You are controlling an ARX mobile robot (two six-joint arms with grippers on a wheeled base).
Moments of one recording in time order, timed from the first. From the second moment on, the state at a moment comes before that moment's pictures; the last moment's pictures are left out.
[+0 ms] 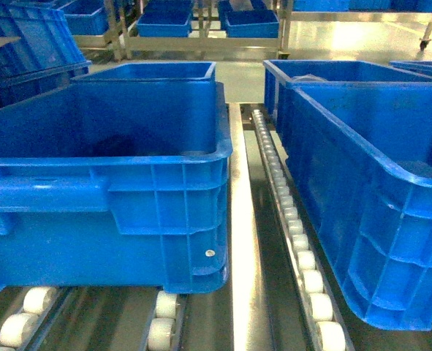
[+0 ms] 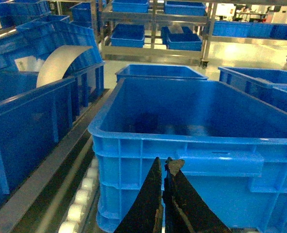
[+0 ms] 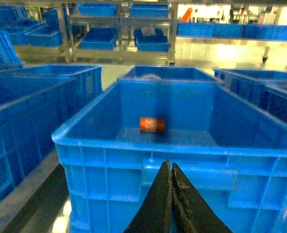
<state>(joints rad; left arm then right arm) 0.00 0.18 0.01 0.18 0.00 -0.01 0.00 0.02 0.01 -0.01 0.00 -0.01</state>
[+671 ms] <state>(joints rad) 0.00 0.01 0.02 0.00 0.00 -0.01 0.00 0.00 0.01 0.00 0.00 -0.01</state>
